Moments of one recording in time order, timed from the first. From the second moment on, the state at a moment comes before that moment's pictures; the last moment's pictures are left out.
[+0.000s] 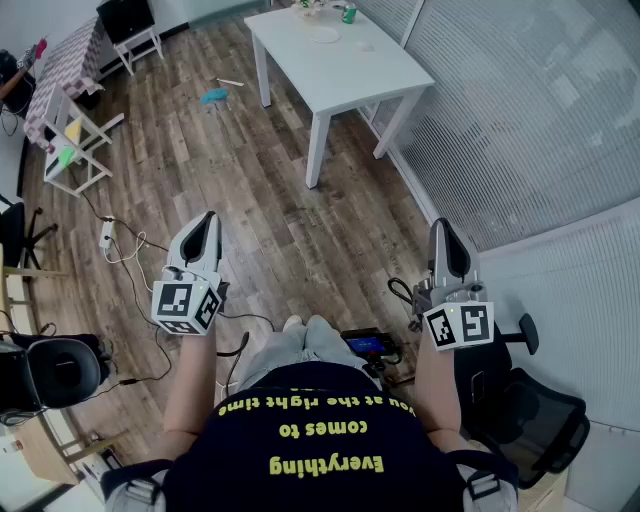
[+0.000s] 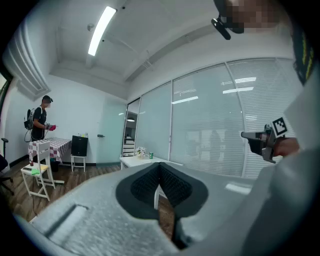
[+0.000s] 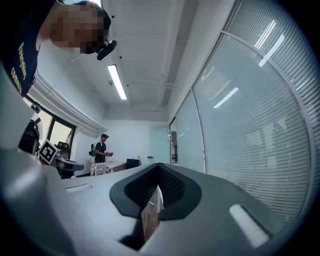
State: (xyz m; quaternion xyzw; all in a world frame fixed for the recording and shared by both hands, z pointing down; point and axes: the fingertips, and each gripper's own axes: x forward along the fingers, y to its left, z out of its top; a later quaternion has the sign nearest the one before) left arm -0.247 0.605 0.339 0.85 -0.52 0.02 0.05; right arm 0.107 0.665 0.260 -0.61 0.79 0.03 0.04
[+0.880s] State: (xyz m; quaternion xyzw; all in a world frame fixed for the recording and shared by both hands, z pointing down) left arm -0.214 0.580 0.339 0.85 -0.53 0.03 0.05; right arm 0.151 0.644 0.266 -0.62 0.78 0.01 0.08
